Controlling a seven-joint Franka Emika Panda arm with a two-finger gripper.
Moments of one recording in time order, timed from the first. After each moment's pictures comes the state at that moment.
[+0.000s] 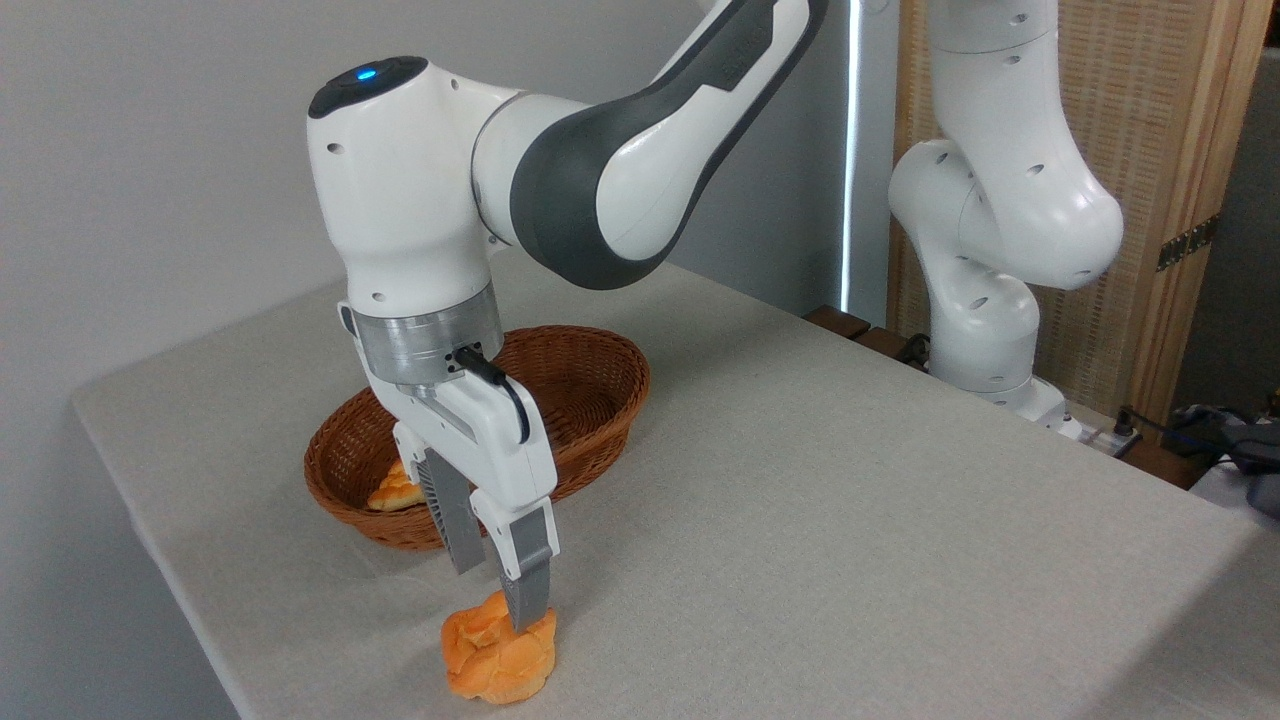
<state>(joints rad) -0.13 0.18 0.11 -1.79 0.03 2.04 0.76</state>
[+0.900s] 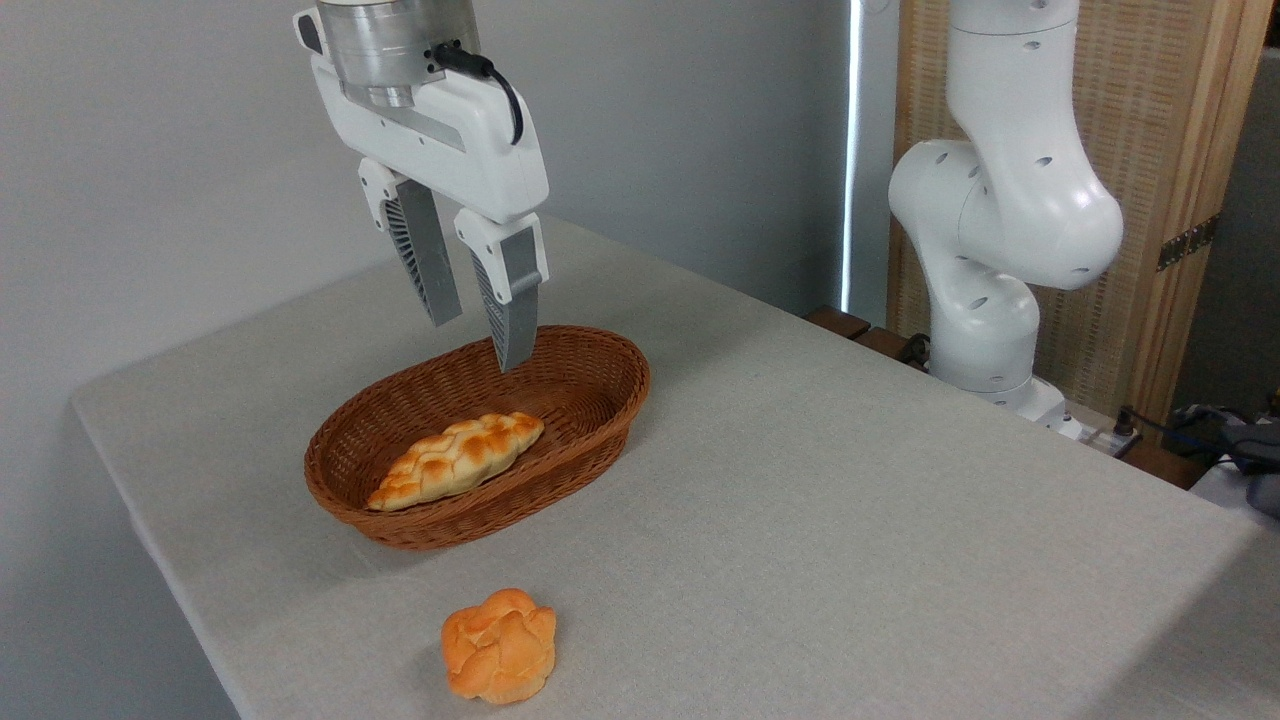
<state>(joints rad) -0.13 0.05 0.04 -1.53 -0.09 1.57 0.62</state>
